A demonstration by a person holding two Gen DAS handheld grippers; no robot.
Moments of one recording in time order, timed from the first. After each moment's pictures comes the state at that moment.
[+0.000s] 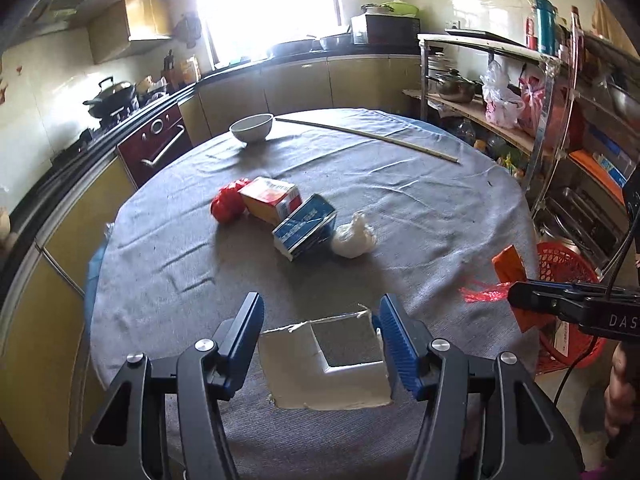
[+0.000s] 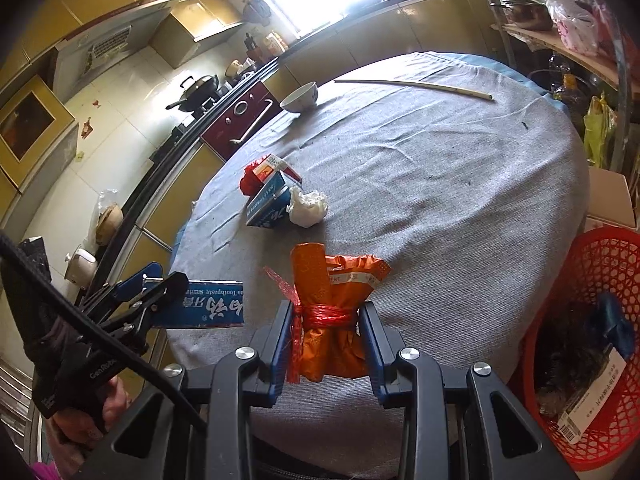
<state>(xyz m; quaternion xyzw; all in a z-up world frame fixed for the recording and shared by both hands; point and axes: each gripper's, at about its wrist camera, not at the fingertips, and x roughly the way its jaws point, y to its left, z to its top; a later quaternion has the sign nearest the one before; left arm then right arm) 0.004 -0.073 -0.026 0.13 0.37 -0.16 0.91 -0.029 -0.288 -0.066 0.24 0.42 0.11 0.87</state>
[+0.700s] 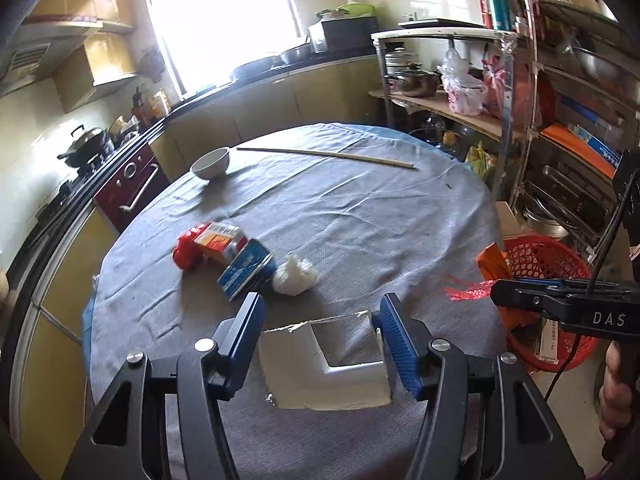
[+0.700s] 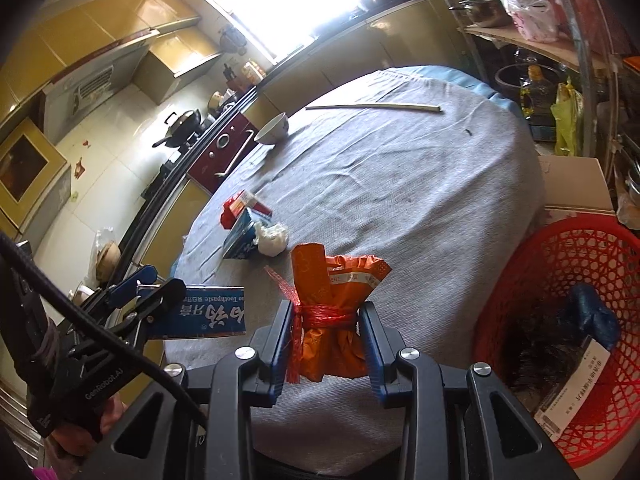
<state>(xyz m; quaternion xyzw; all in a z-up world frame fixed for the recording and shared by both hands) -0.008 -0.149 -0.009 0.19 0.34 -0.19 0.90 -0.048 -0.345 -0.065 0.29 0.39 0.08 0.87</state>
